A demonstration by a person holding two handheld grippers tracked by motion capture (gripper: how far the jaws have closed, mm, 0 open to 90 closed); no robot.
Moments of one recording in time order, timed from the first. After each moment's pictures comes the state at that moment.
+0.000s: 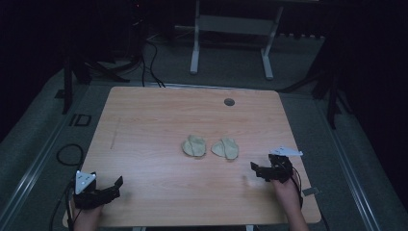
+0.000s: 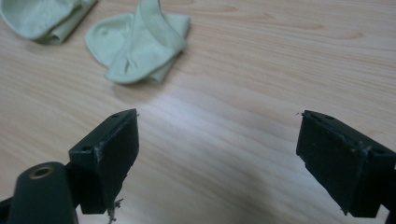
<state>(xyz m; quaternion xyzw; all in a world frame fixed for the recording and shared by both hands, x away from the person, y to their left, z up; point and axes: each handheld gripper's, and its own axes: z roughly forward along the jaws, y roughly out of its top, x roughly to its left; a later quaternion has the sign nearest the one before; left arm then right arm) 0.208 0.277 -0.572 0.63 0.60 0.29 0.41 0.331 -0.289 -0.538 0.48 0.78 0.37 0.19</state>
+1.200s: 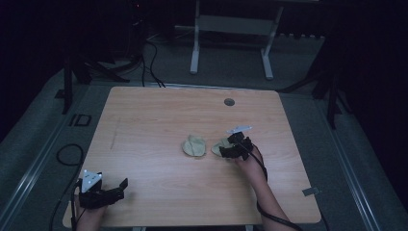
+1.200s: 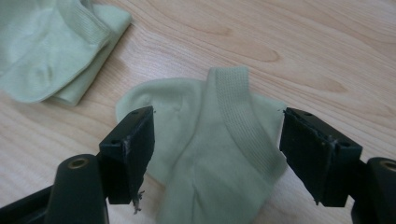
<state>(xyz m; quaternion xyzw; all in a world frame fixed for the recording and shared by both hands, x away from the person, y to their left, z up) 0.212 0.267 -0.575 0.66 0.58 0.27 0.41 0.405 -0.172 -0.541 0.43 0.84 0.28 0.19</state>
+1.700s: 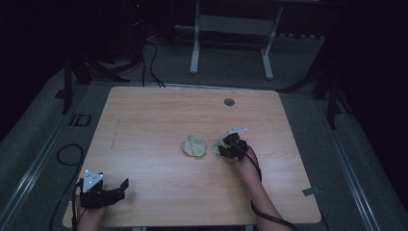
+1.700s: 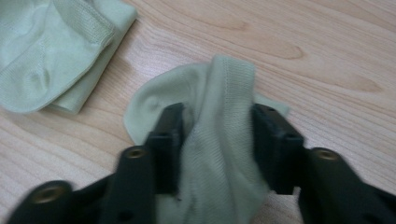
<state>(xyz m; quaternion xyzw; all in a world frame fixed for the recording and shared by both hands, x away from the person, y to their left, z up) 0.212 0.265 -0.575 0.66 0.58 0.27 0.40 0.407 -0.160 -0.552 0.44 0.83 0.28 0.19</state>
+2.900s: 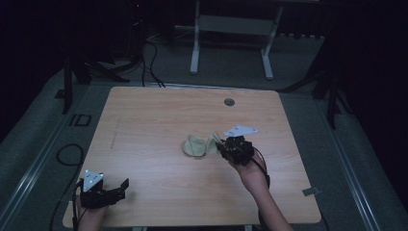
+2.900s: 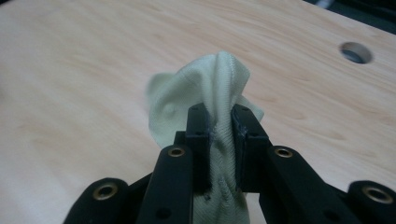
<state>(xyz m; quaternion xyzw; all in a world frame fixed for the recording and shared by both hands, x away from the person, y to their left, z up) 0.212 0.264 -0.575 0.66 0.58 0.26 0.40 0.325 -0.148 -0.448 0.37 0.83 0.37 0.19</state>
